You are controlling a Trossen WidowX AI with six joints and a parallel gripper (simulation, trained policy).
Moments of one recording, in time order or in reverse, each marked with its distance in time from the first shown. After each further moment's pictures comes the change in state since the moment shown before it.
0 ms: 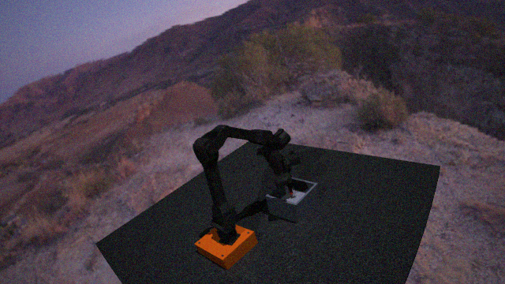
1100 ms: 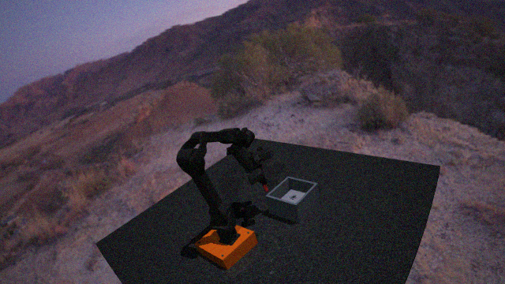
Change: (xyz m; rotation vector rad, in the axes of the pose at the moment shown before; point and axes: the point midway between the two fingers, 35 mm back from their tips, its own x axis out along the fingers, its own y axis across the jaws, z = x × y) arm -0.066 0.008 -0.089 -0.178 -0.076 0.028
